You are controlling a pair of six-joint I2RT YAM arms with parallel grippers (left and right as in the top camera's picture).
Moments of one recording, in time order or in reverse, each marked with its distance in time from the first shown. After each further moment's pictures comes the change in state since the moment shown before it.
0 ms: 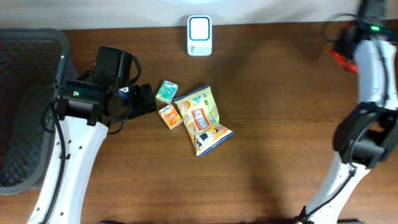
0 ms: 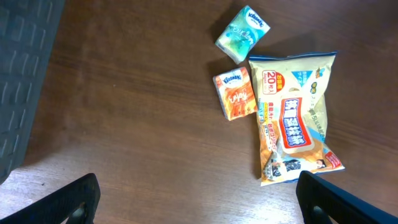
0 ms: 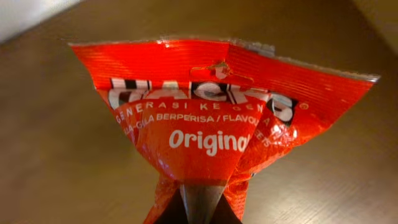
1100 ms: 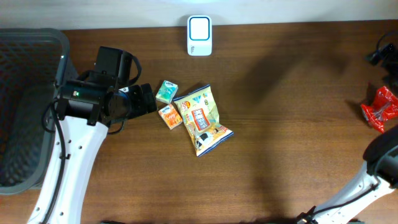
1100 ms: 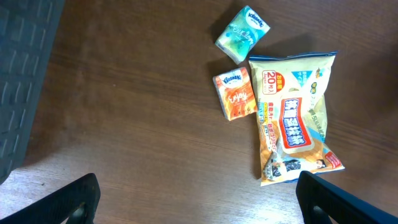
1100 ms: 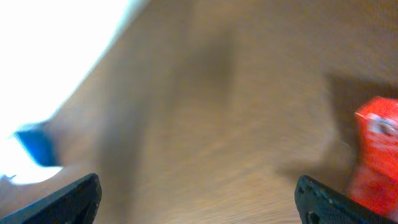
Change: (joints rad) left arm 0.000 0.000 0.000 0.000 0.000 0.000; right arm -0.327 -0.087 -0.001 -0.190 -0.795 -0.105
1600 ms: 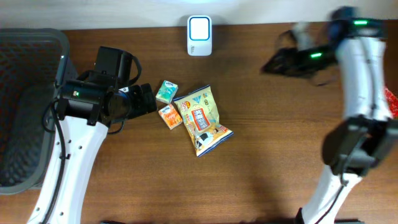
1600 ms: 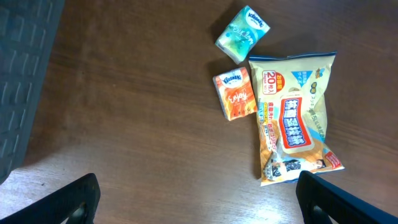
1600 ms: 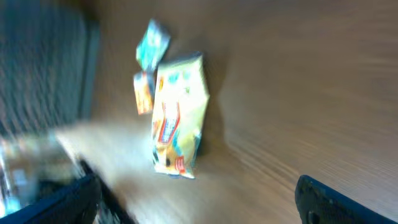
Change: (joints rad) left arm 0.000 0.000 0.000 0.000 0.000 0.000; right arm 0.577 -0.048 -0.066 -0.393 -0.208 -0.461
